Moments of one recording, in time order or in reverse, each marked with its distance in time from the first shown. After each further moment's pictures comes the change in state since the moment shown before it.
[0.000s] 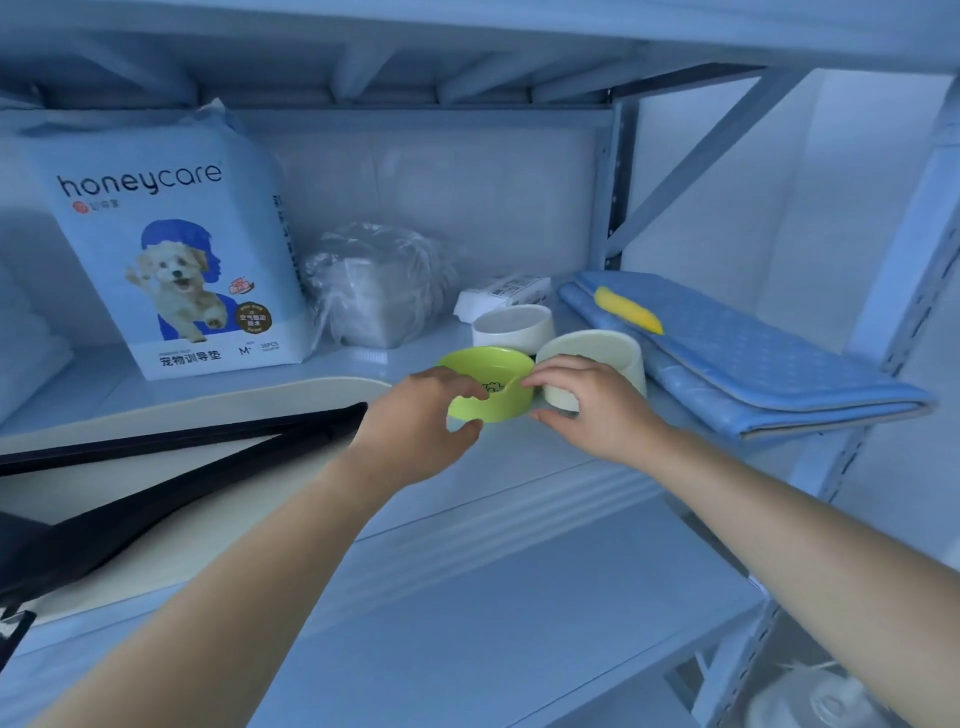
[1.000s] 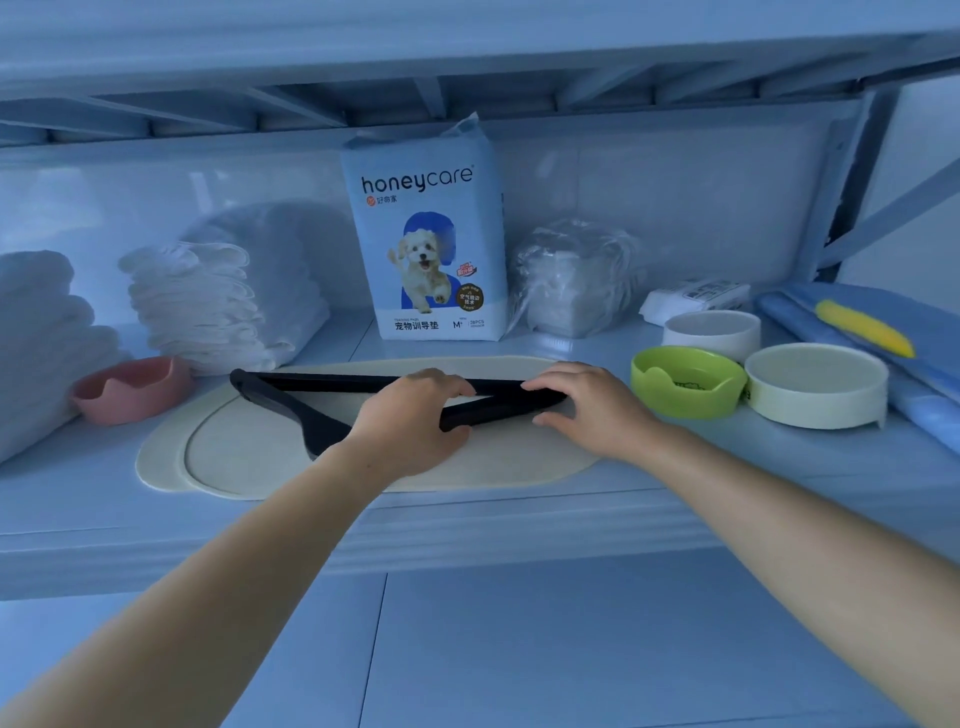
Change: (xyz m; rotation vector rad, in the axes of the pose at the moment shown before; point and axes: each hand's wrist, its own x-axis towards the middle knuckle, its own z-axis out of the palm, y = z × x) left_hand -0.124 -0.107 -0.101 0.224 0.014 -0.340; right_hand 0.073 -0.136 0.103 0.125 -0.164 -0.208
